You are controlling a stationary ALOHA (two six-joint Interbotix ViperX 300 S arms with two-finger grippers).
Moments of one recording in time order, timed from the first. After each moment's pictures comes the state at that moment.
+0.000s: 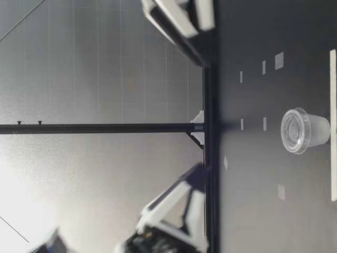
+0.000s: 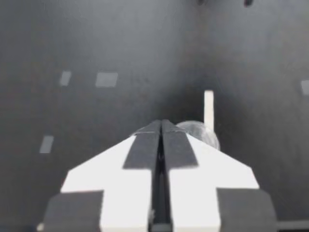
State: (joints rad) left arm 0.09 -0.09 0.91 0.00 -0.33 0.04; right arm -0.03 -0.08 1.05 0.09 -0.62 0.01
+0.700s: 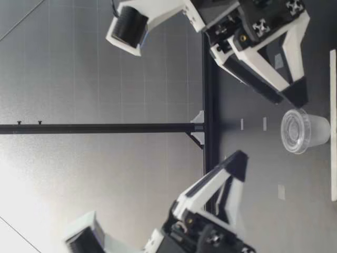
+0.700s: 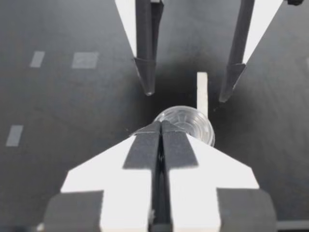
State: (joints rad) left arm 0.07 0.06 0.90 0.00 -0.46 0.04; right arm -0.05 0.22 0.88 0.13 -0.54 0.01
